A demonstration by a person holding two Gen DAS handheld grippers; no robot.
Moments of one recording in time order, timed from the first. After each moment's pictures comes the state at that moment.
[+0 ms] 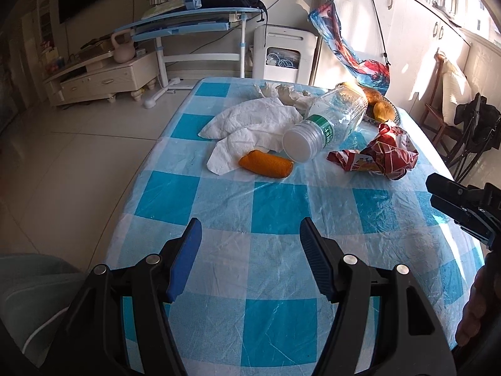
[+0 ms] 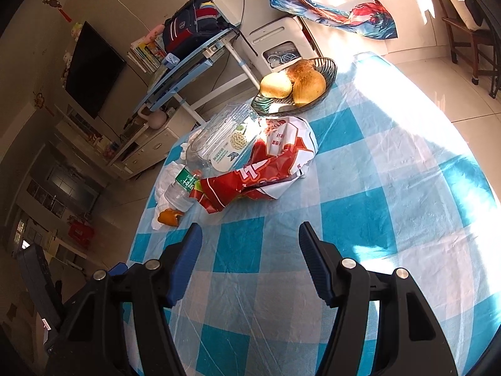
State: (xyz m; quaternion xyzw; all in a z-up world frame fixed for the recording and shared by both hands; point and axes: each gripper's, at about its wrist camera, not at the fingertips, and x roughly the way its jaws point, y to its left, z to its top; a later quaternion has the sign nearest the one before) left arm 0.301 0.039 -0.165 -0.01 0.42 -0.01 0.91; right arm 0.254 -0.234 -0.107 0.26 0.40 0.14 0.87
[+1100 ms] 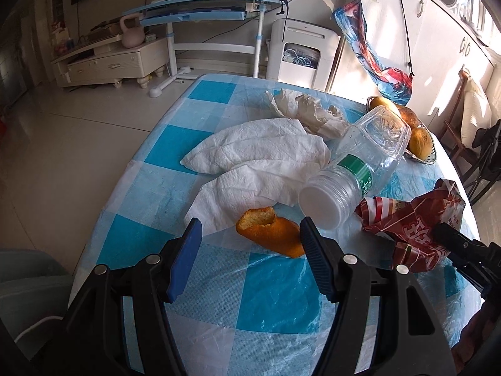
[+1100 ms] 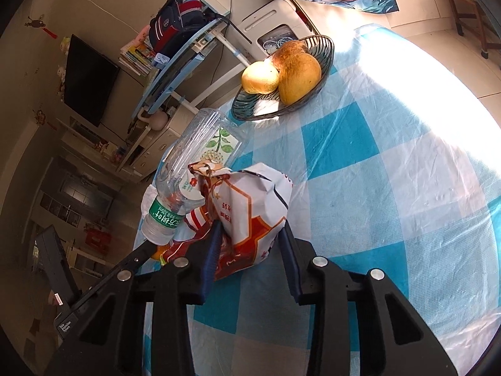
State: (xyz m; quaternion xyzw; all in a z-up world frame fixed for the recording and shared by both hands) left arm 0.389 0.033 -0.187 -0.05 0.43 0.02 0.90; right arm 0.288 -0.251 -0.132 0.30 0.42 0.16 0.84
